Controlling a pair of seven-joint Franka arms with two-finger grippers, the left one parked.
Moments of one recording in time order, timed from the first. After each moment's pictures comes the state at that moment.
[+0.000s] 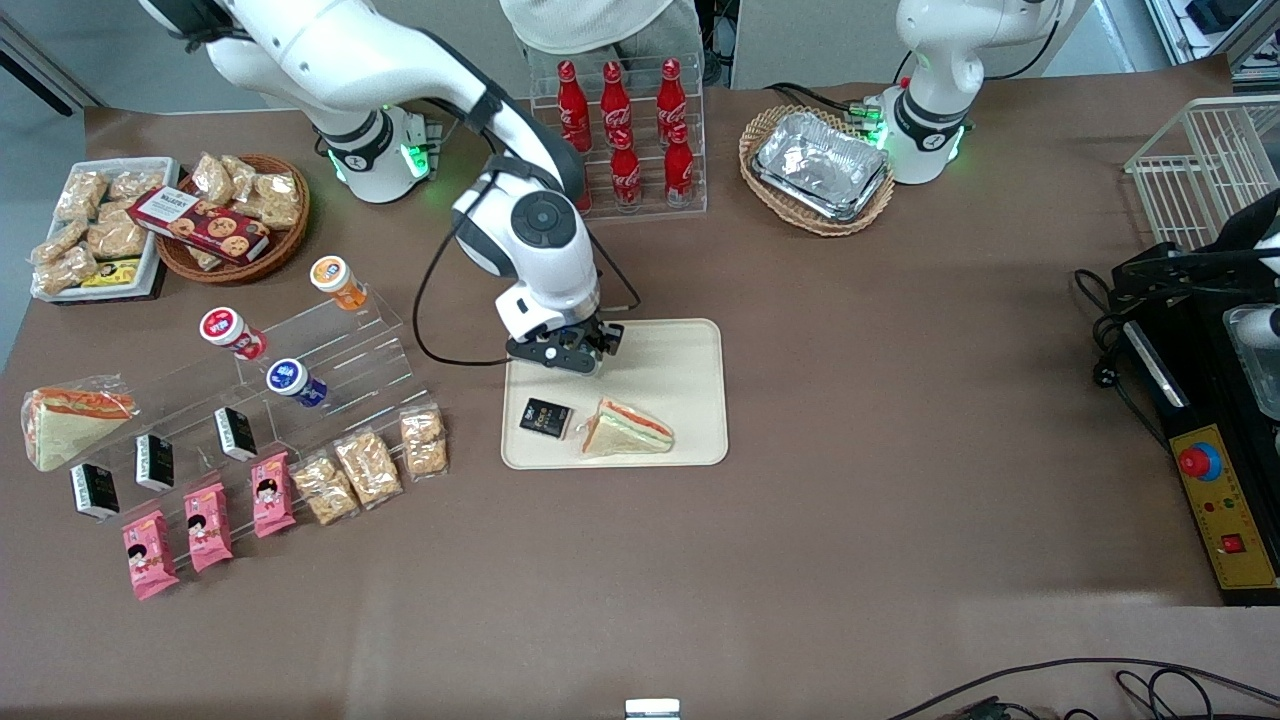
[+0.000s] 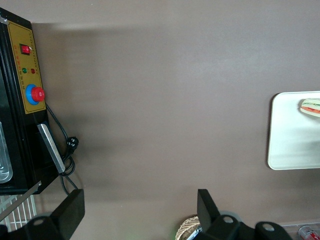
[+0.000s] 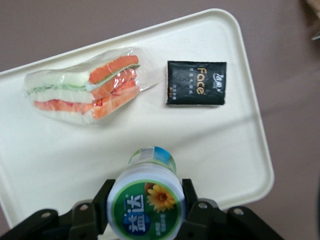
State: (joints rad) arm 0.36 0.43 0.41 -1.90 -0.26 2.31 1.21
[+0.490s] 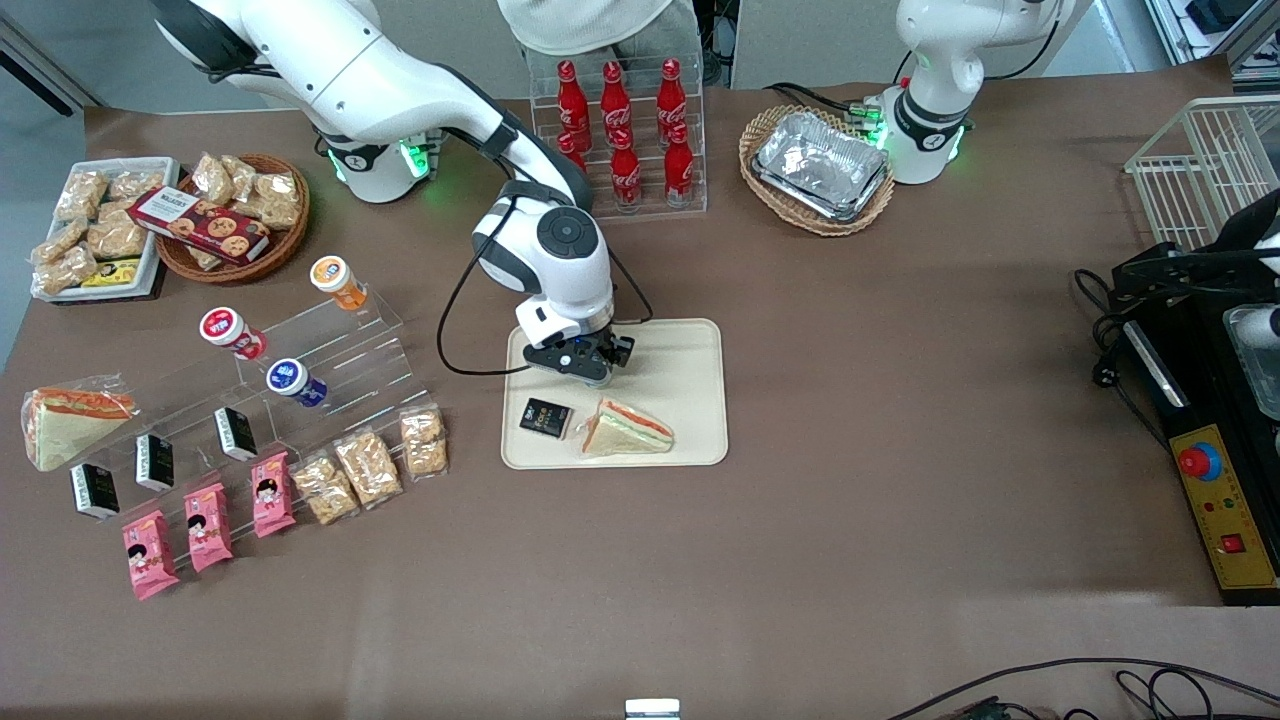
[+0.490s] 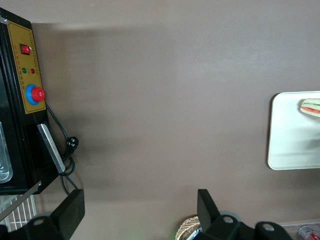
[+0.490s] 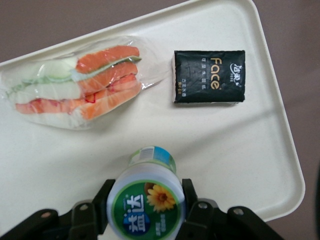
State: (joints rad) arm 0.38 0.52 0.41 -1.90 -0.37 2.38 1.34
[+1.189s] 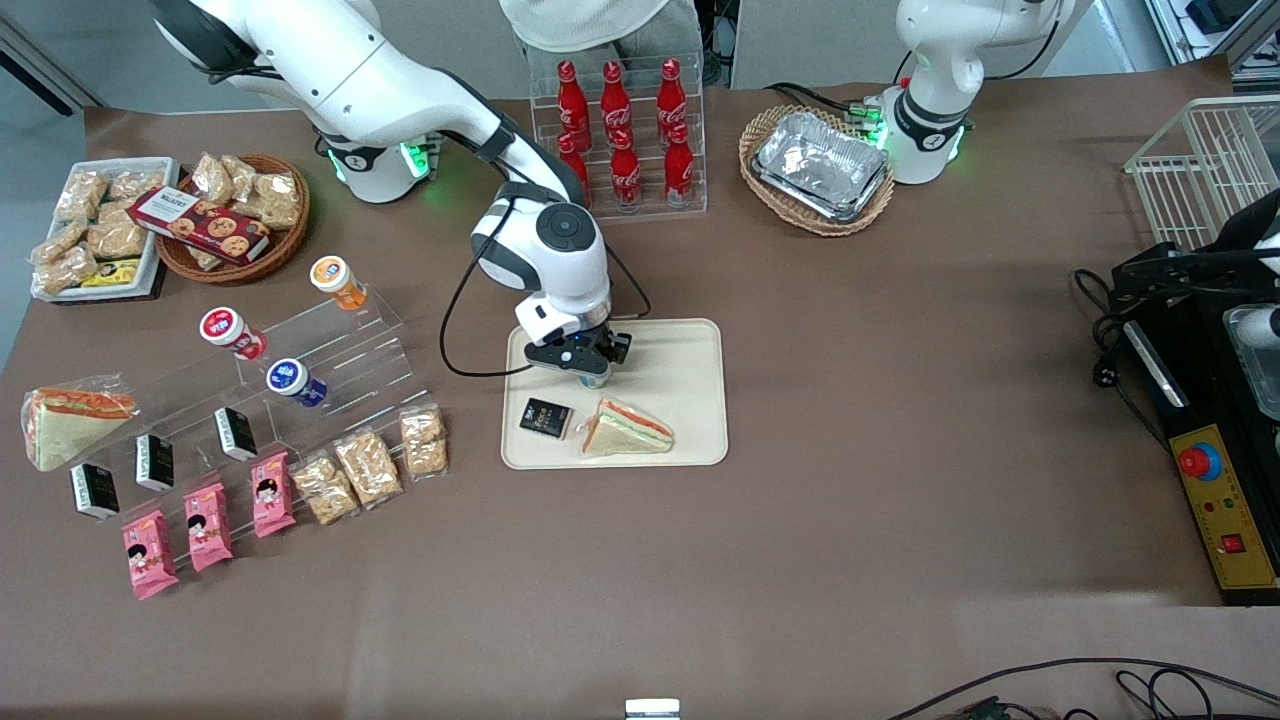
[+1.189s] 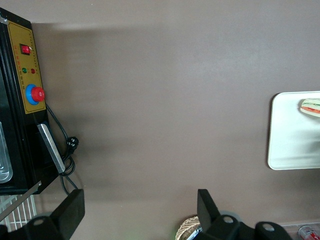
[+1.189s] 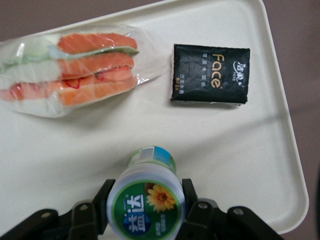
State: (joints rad) arm 0.38 0.51 0.40 -1.97 -0.45 2.47 1.35
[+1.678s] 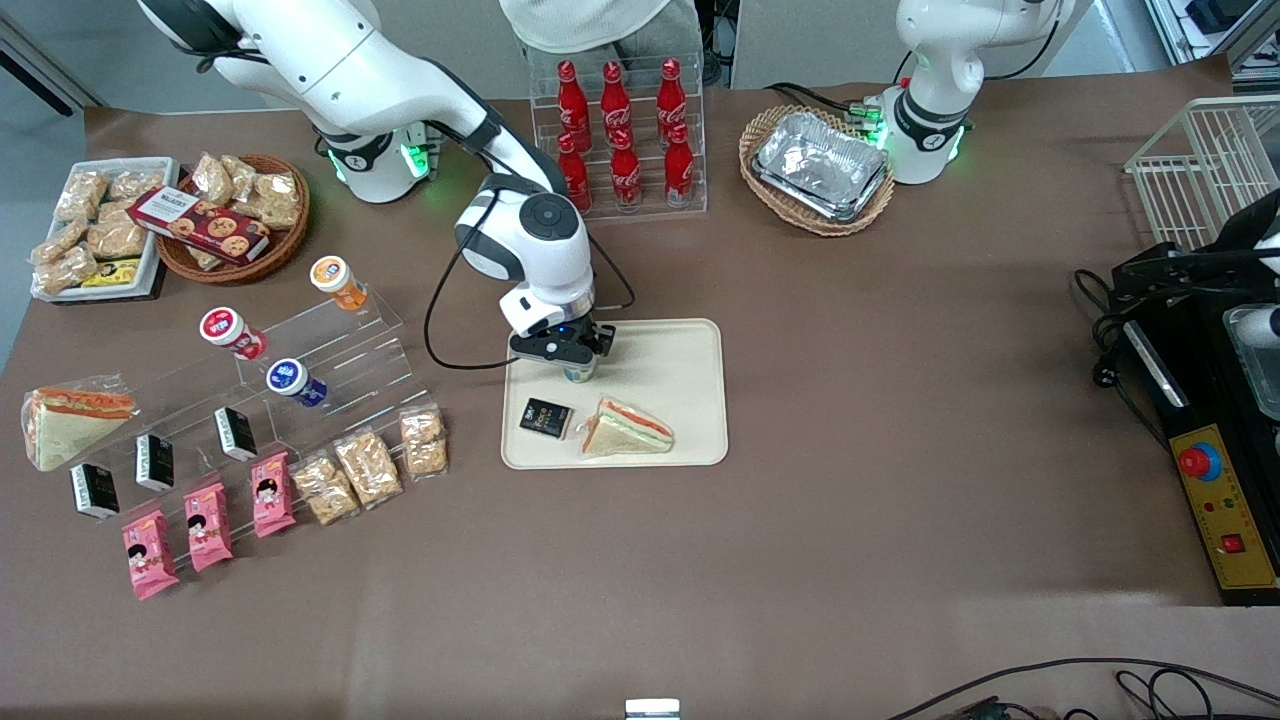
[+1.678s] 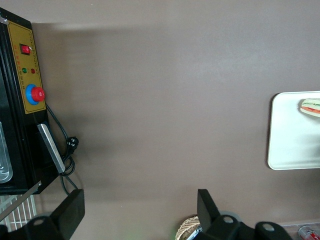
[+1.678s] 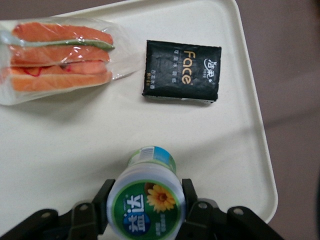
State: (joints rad) arm 0.36 0.44 0.40 -2.08 -0.46 2.50 1.33
